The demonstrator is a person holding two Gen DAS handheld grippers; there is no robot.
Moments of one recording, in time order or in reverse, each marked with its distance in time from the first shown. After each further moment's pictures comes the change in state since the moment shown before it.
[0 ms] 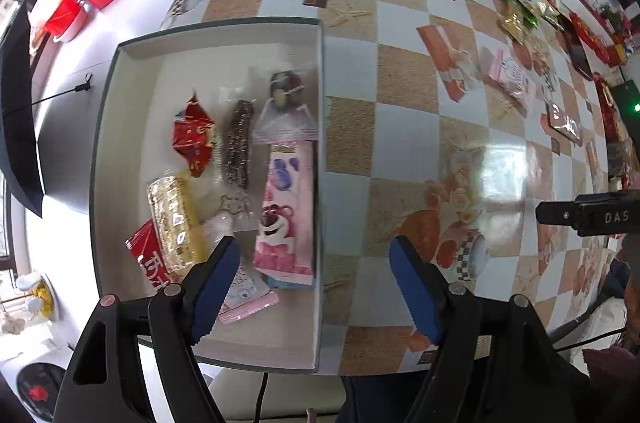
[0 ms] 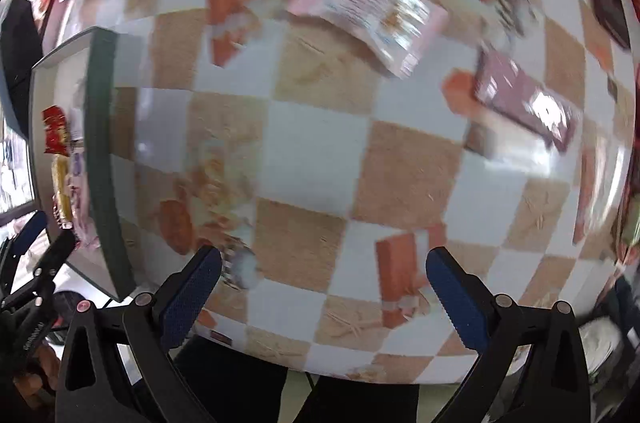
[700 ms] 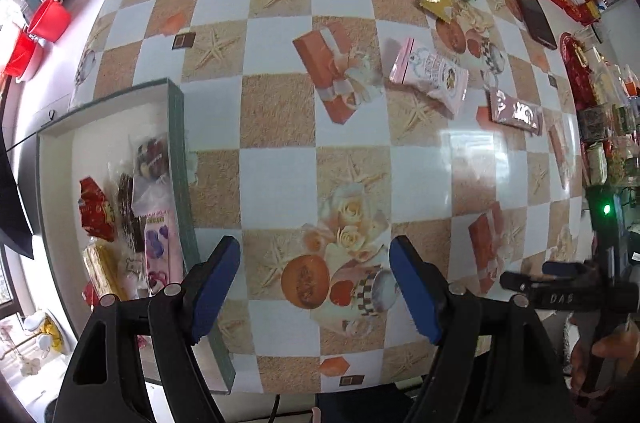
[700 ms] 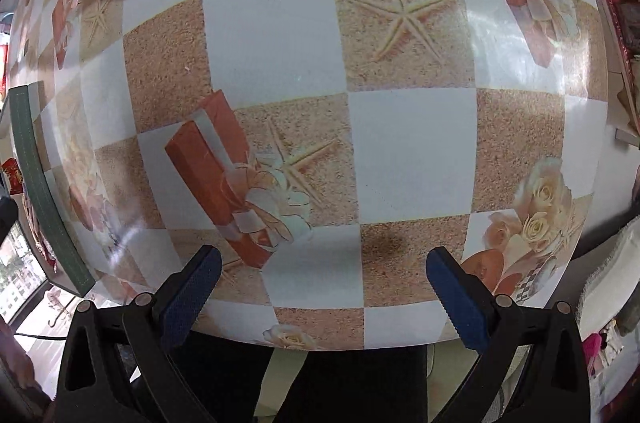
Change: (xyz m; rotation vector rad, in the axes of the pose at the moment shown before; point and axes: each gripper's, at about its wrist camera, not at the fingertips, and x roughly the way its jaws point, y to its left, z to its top) left arm 0.009 -0.097 0.050 0.124 0.052 -0.056; right arm 0.044 -0.130 -0.069 0.281 0.093 0.075
